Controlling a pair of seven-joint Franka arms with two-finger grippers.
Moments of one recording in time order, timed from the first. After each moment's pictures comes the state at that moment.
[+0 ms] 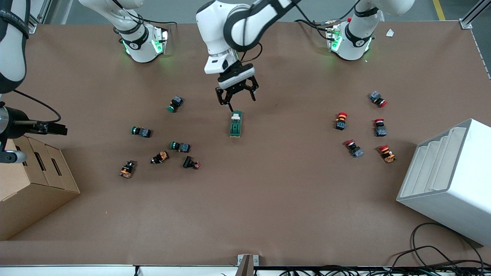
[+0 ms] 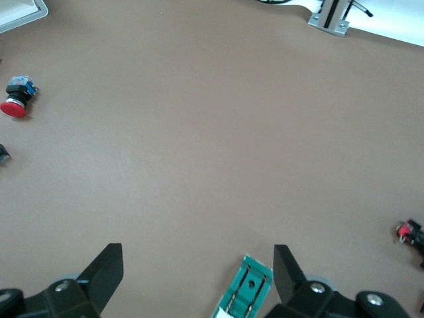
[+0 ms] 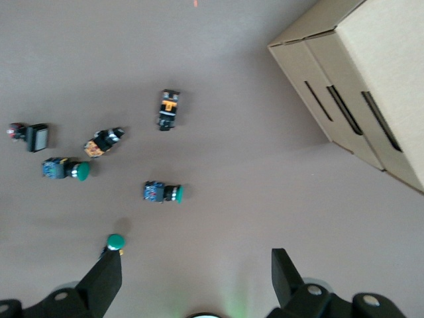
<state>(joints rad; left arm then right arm) -0.81 0.49 -0.32 -1.57 0.76 1.90 -1.87 -0.04 0.35 0.00 -1.22 -0.04 1.34 0.03</state>
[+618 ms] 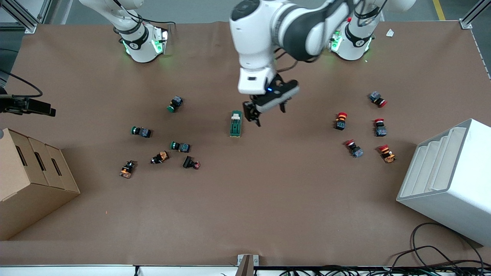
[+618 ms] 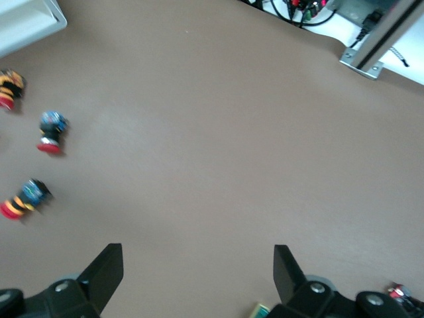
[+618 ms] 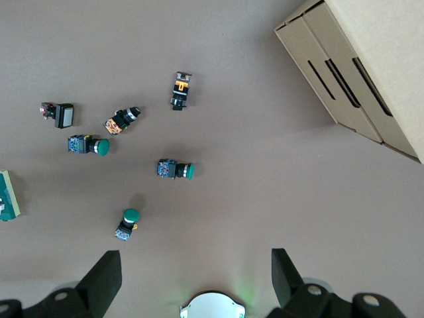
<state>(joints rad) -0.53 0.36 -0.32 -1.48 0.49 1.85 -1.46 -0.08 0.24 -0.01 -1.26 0.01 1.28 -0.01</state>
